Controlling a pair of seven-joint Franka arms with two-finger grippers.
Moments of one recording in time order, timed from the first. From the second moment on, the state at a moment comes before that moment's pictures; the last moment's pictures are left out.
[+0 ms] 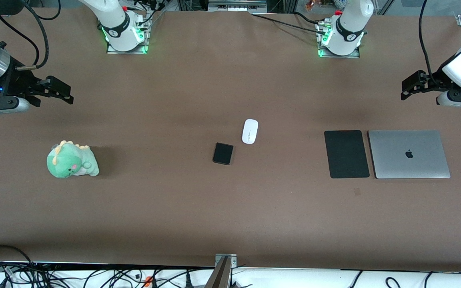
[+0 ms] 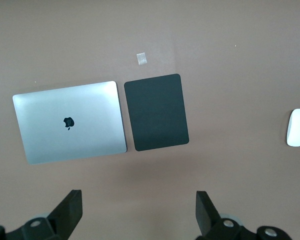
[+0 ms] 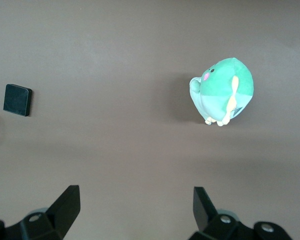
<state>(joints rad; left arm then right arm) 0.06 -0.05 -0.08 -1.70 0.00 1.61 0.09 0.24 0.03 -0.16 -1.61 0.07 1.62 0.01</state>
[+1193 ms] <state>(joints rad) 0.06 -0.02 -0.11 -1.70 0.00 1.53 0.09 0.24 0.03 -0.16 -1.62 0.07 1.62 0.01</state>
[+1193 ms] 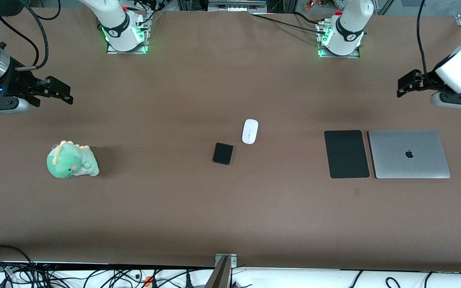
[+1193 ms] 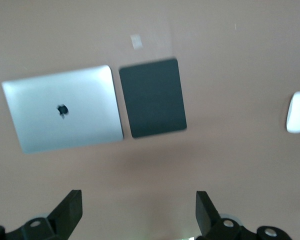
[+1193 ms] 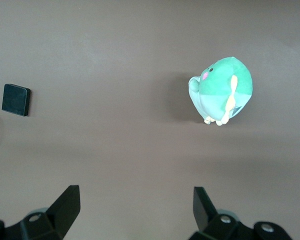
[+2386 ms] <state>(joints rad) -0.30 0.57 -0.44 -1.71 0.13 2.05 -0.54 0.24 0.03 -0.17 -1.62 0.07 1.62 0.01</state>
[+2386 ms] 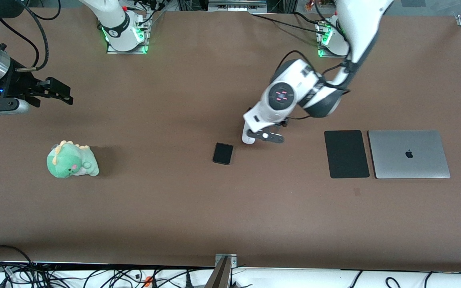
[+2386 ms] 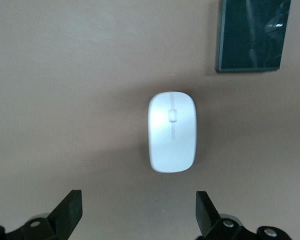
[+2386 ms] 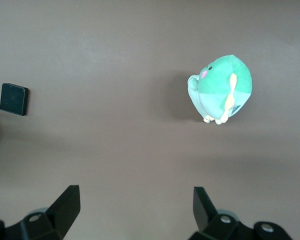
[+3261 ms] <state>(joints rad) -0.37 0.71 -0.43 -1.81 0.45 2.37 -0.85 0.24 0.03 -0.17 -1.62 0.07 1.62 0.01</state>
